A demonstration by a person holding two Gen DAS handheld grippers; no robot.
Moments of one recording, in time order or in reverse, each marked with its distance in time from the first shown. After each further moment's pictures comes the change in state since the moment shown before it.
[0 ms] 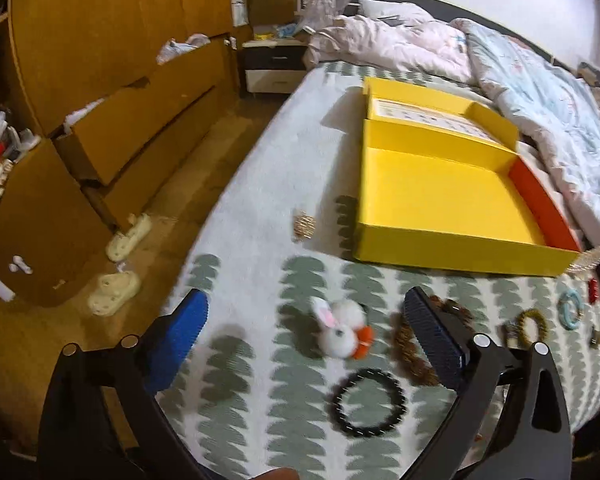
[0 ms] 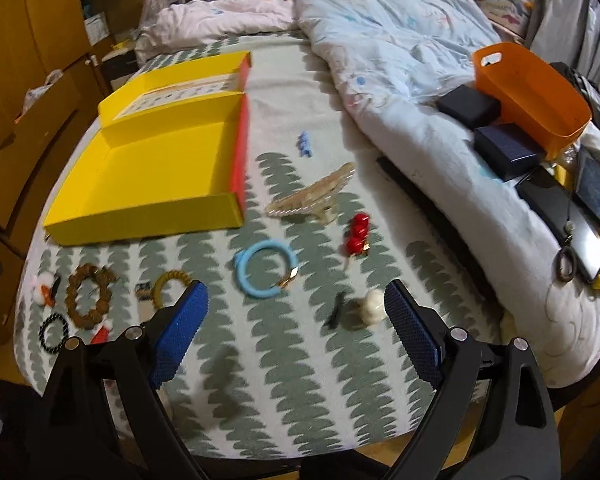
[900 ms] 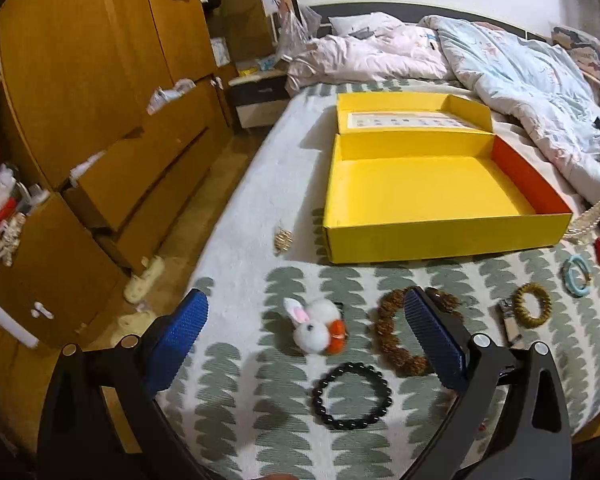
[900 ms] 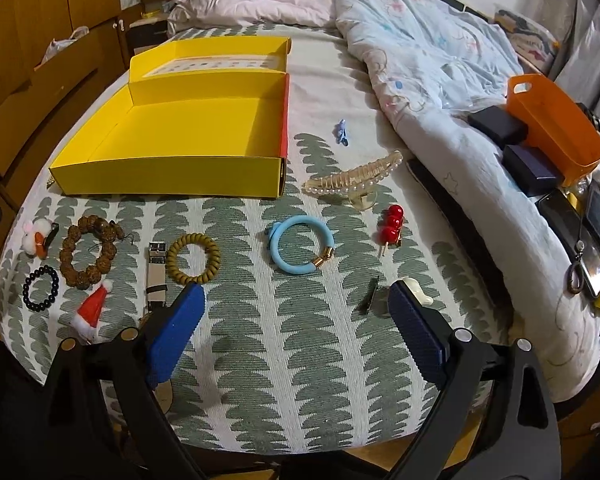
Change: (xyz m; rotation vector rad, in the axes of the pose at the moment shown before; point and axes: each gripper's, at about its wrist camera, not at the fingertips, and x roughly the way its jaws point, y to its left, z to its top) left arm -0.022 -0.044 -0.020 0.154 -0.122 0.109; right arm 0.012 0.042 -0.023 -0.145 0.000 -0.039
